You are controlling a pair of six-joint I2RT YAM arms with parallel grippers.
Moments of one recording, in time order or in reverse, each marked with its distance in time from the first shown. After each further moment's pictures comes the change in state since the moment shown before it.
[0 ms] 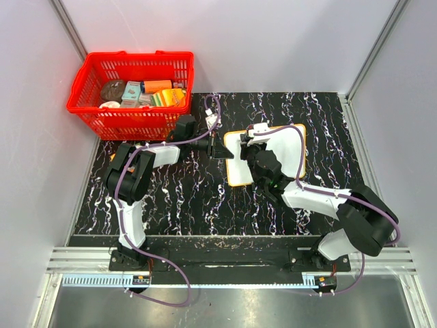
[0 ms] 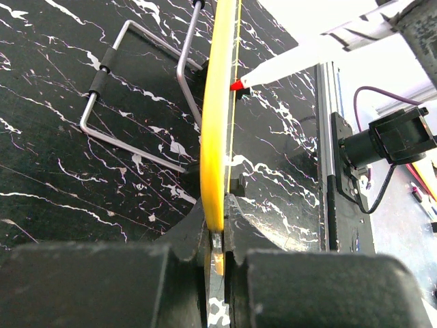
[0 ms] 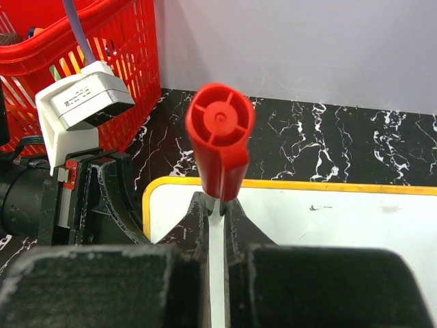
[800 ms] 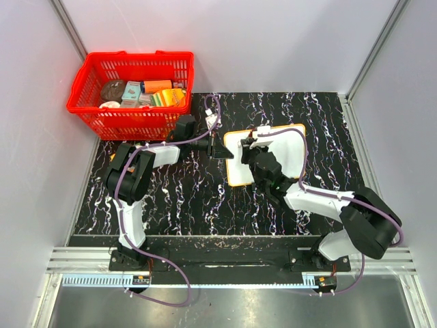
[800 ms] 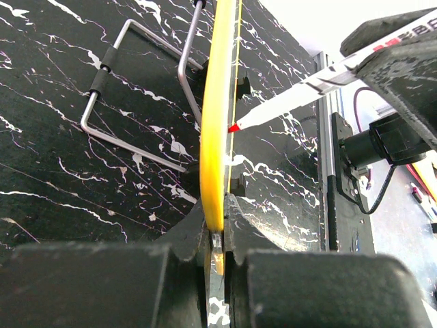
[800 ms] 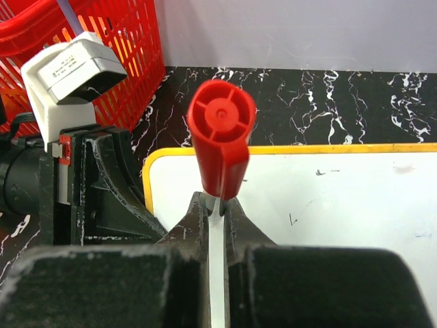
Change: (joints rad) left arm 0.000 0.000 0.000 -0.005 -0.002 0.000; right arm 0.000 -0.027 -0.025 -0.080 -0.002 0.125
